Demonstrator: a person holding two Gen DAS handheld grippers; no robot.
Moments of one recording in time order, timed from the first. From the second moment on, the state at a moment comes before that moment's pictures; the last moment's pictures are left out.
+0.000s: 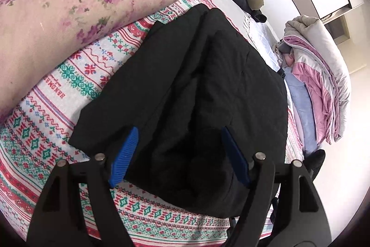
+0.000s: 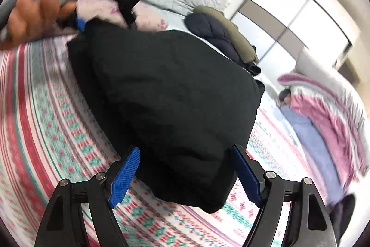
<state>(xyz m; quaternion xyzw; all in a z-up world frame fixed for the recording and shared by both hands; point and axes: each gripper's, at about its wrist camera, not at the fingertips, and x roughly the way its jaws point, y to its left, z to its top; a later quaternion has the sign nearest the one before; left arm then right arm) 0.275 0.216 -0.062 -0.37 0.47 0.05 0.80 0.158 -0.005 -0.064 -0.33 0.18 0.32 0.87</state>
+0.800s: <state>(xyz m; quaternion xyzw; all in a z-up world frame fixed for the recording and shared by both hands) 0.281 0.204 -0.011 -0.27 0.34 0.09 0.89 0.178 0.033 -0.037 -0.14 0.19 0.41 0.88</state>
